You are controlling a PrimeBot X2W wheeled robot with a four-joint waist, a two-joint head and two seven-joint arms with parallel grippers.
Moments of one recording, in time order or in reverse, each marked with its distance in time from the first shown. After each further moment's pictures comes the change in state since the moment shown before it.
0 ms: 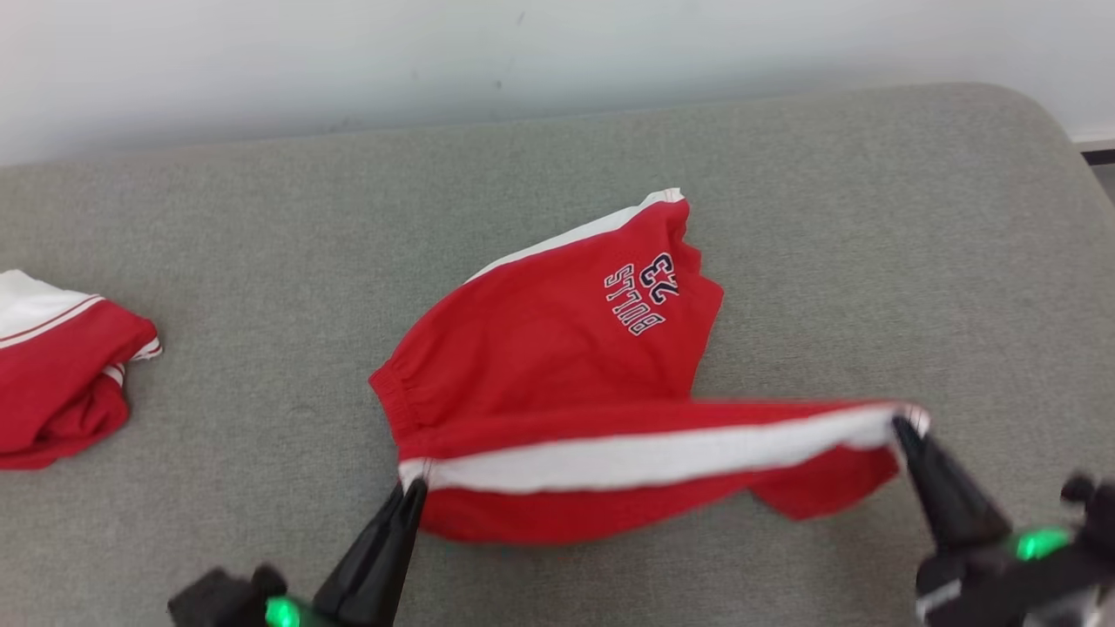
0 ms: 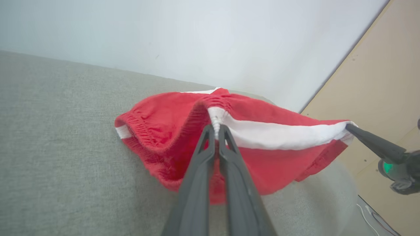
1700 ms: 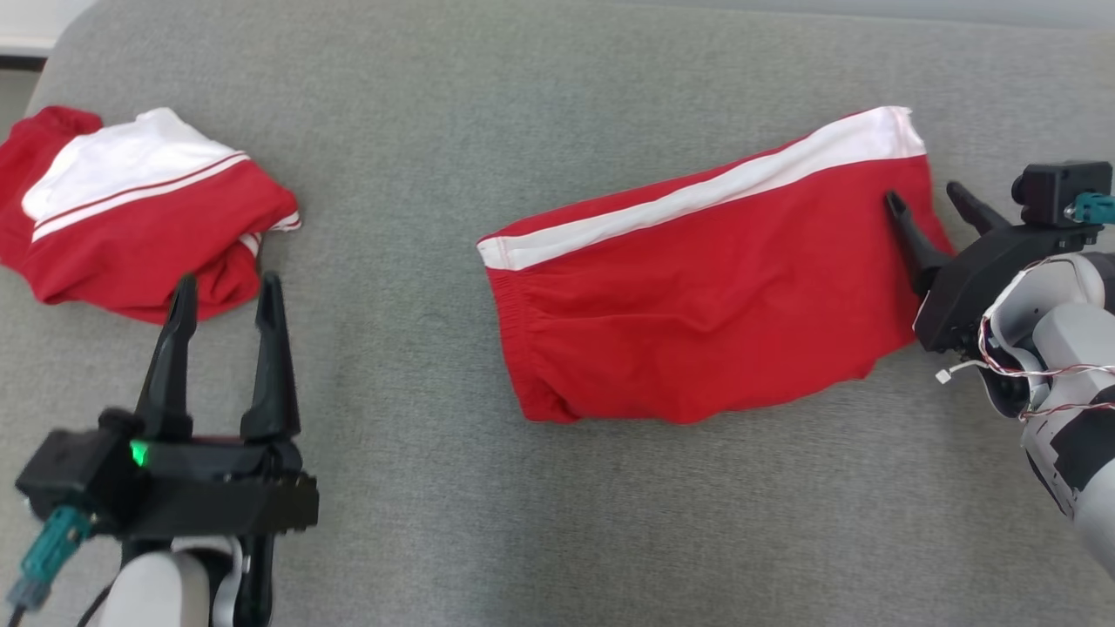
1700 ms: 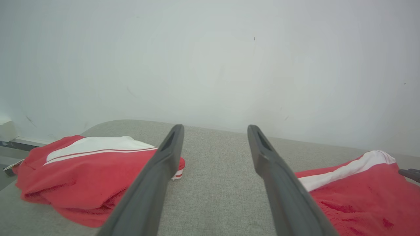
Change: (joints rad) left arm -0.305 -0.233 0.393 0.128 0.320 0.015 0.000; right arm -0.998 -0.062 0.472 1.044 0.050 0.000 -0.014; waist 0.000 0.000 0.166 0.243
